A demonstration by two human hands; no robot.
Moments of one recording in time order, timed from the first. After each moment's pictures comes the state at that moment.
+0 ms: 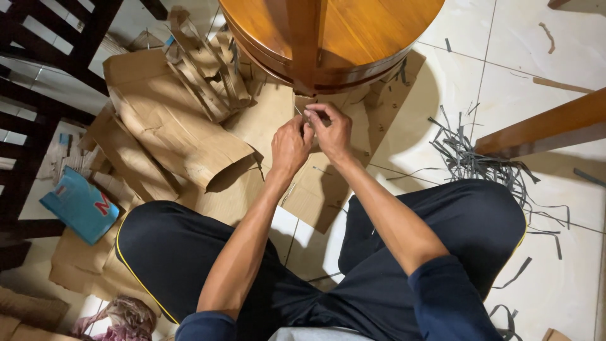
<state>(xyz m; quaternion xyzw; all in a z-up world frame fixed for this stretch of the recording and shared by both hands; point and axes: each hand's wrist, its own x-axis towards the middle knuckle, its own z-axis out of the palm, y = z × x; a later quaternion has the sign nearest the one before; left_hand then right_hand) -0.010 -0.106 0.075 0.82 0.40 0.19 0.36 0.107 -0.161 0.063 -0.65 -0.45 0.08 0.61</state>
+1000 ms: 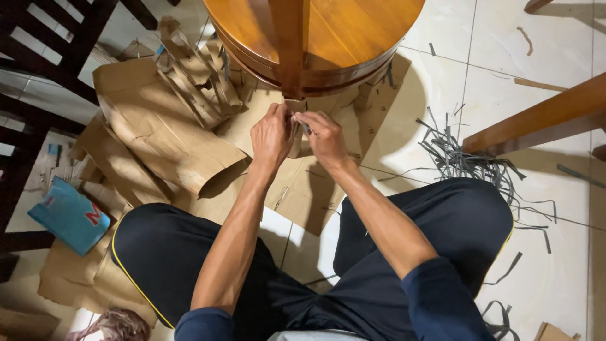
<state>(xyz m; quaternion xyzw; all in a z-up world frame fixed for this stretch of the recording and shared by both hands) -0.010 -0.082 0.091 0.87 0.37 0.19 0.25 0.130 -0.164 0.023 -0.60 -0.61 -0.07 0.51</state>
